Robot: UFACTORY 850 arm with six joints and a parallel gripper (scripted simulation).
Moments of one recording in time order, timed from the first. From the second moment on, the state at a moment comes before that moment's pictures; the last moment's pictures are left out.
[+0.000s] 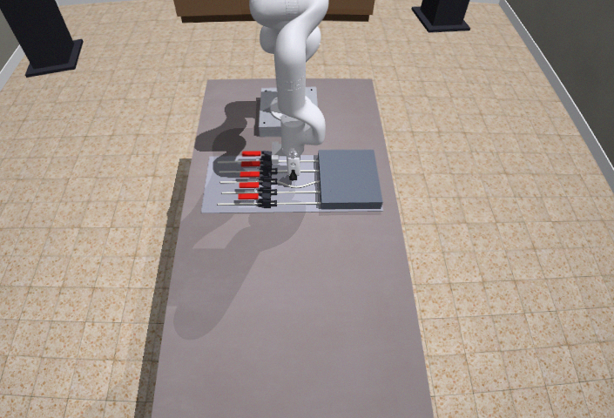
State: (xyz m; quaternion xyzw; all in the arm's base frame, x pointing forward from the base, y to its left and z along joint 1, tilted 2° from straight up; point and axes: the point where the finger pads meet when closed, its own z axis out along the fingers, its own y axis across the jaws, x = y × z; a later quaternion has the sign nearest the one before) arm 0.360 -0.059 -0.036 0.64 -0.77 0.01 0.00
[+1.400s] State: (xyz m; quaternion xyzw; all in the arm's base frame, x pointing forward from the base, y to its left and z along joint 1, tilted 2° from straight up) arm 0.357 -0.057 0.008 0.64 -0.77 0.01 0.00
